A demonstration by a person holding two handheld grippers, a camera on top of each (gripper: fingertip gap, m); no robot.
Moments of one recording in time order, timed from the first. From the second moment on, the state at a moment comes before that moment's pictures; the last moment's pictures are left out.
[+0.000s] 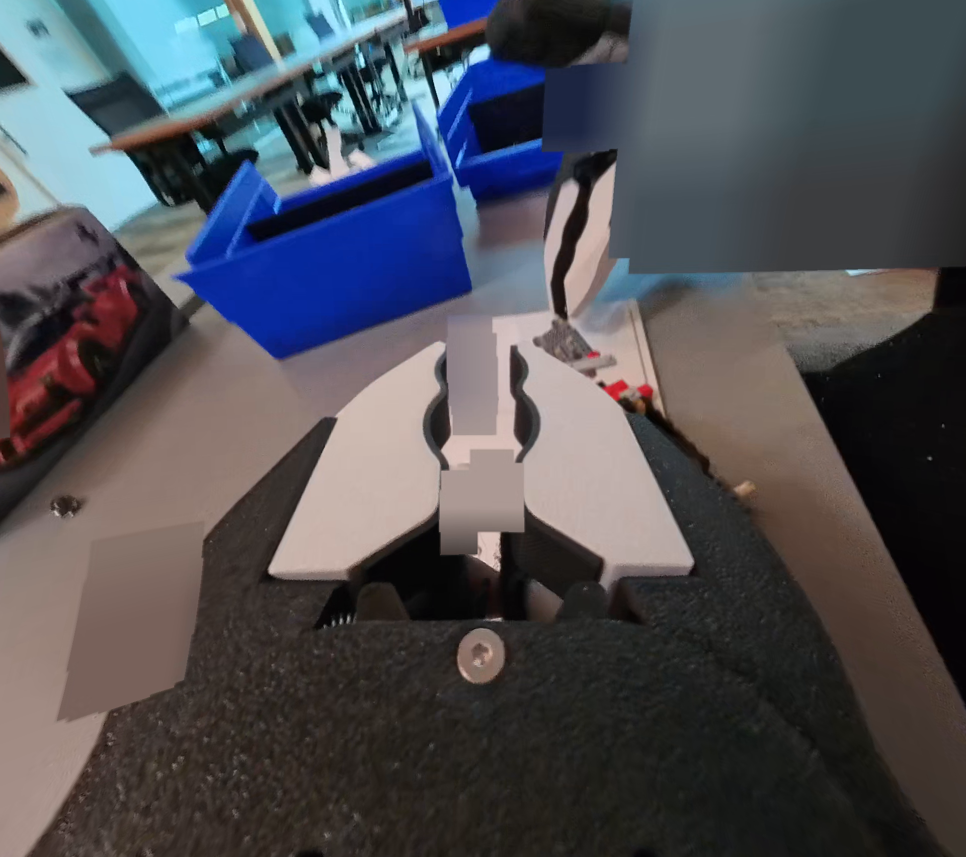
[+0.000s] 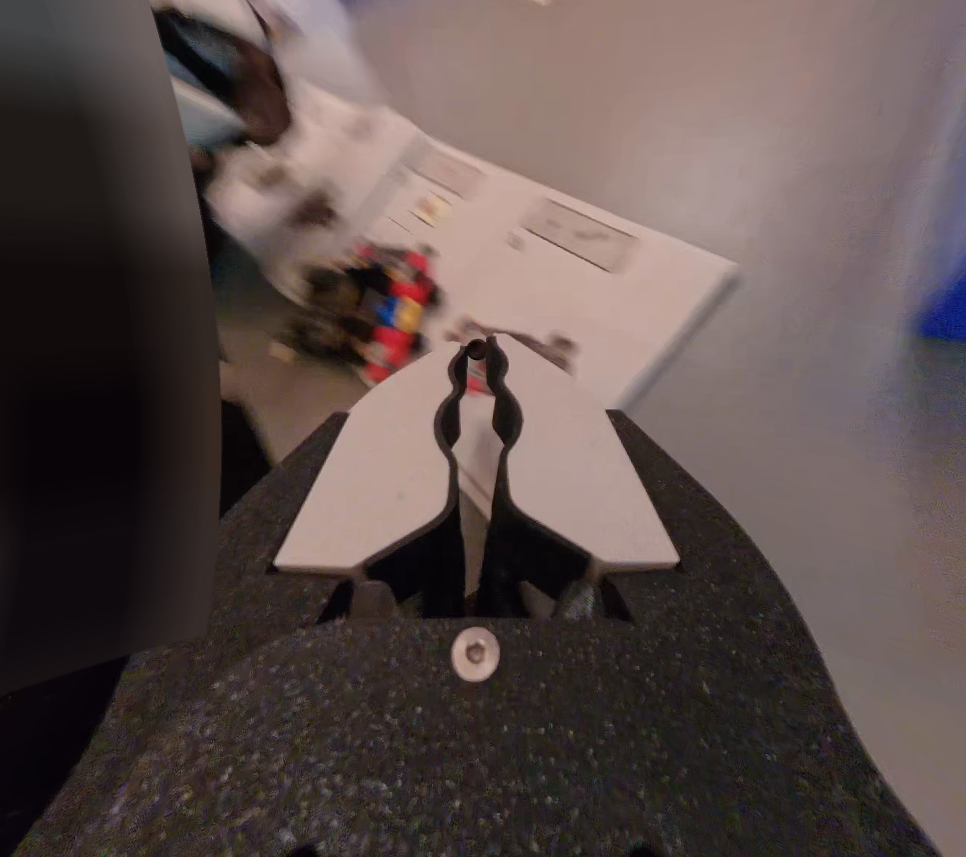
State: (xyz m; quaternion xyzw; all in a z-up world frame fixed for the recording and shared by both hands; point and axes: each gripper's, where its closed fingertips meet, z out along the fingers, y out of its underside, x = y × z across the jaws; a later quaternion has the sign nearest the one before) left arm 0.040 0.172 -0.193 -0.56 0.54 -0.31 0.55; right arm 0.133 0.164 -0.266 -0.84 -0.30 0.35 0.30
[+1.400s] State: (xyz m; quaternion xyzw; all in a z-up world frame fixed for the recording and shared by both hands) left arm 0.053 0.161 -0.252 -0.61 0.60 -0.30 0.43; right arm 0.116 0.139 -0.287 -0.85 -0.41 0.16 0.30
